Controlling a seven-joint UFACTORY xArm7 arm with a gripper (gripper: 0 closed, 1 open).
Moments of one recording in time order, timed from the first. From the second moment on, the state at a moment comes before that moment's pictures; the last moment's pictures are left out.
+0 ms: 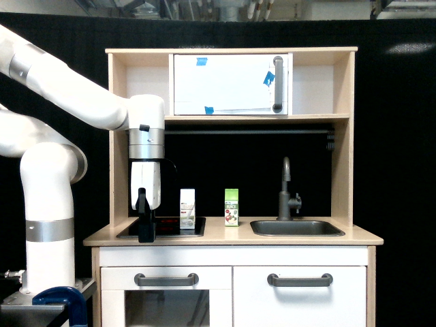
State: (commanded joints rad) arm -0.01 -0.95 0.02 0.10 0.02 1.03 -0.01
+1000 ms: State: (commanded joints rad) arm 0.04 -0.86 0.01 0.14 0.00 0.99 -0.11
